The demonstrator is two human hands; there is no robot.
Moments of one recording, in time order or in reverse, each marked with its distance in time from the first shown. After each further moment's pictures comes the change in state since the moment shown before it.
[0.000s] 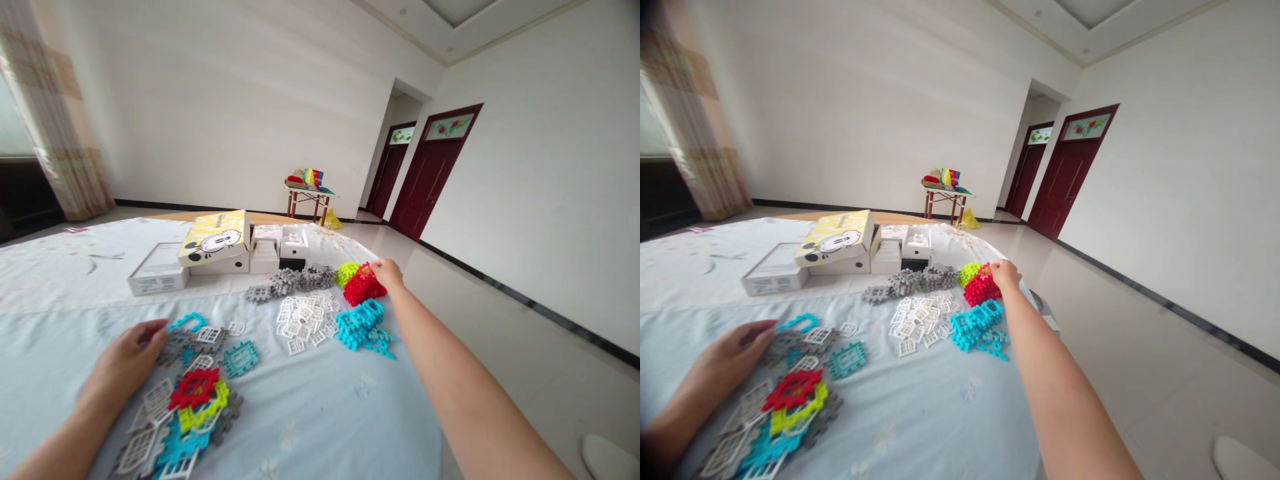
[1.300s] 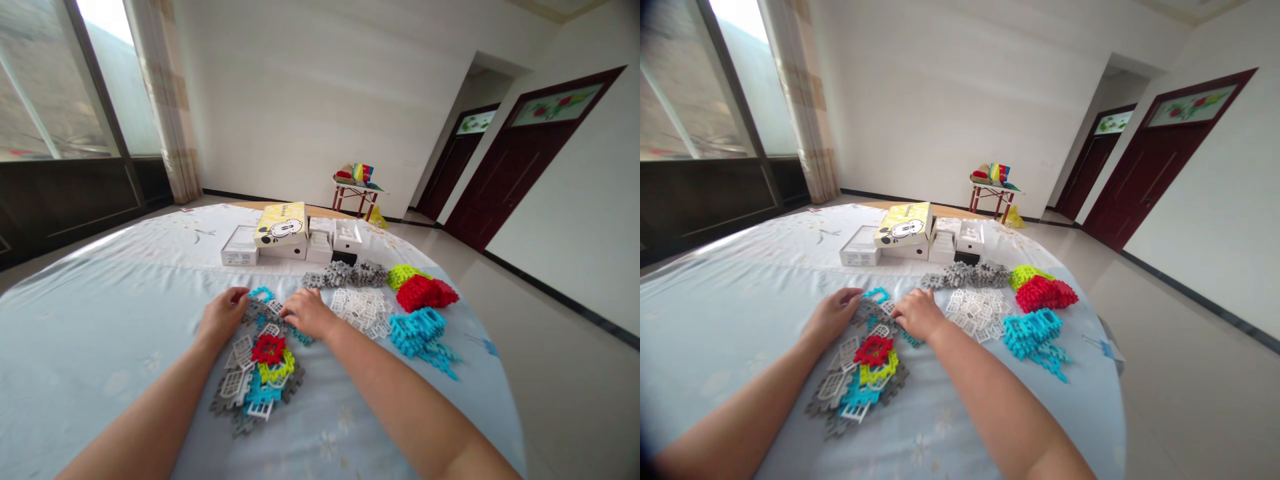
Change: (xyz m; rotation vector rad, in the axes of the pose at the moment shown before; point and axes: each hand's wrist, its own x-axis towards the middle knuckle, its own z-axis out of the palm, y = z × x) left_hand -0.013 0.009 0.006 -0.087 0.070 -0.053; right_hand -0.204 -0.203 0.076 0.257 -0.444 -1.238
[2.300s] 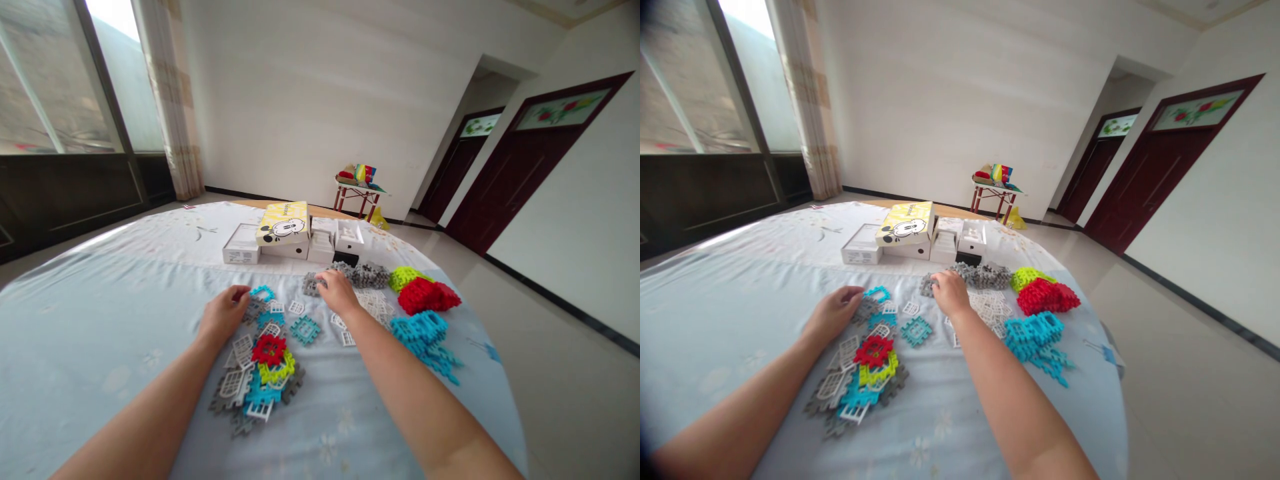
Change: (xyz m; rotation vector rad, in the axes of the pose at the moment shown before) left_hand -0.001 0.002 -0.001 -0.006 -0.005 -0.018; right_hand -0.003 0.056 -0.022 -0.032 0.259 0.339
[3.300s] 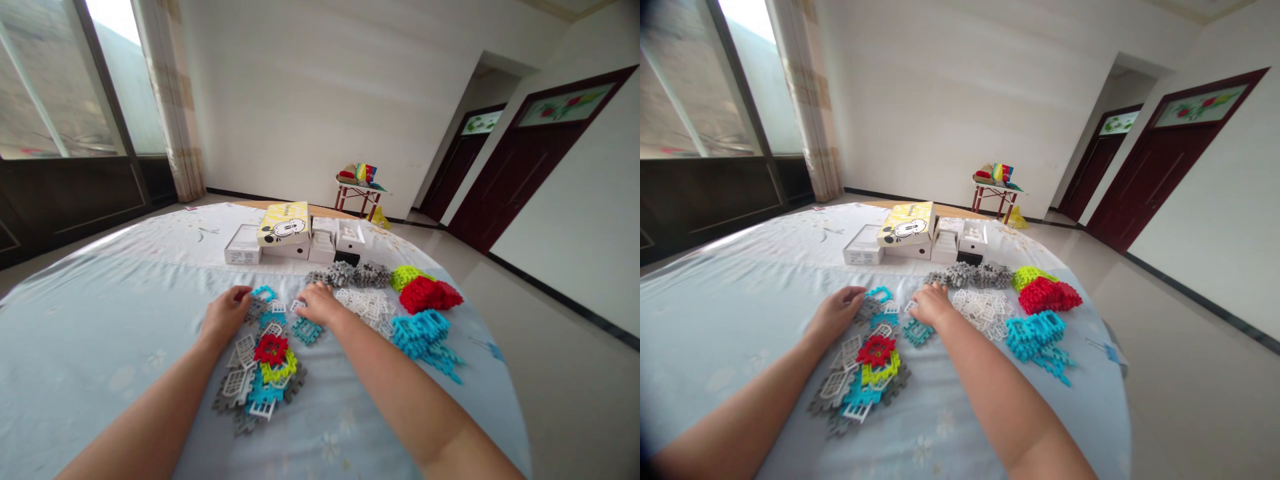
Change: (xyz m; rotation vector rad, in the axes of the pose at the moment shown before) left_hand 0.000 -0.001 0.001 0.016 0.017 0.016; right_hand -0.006 -0.038 0.018 -0.122 -0.328 -0.080
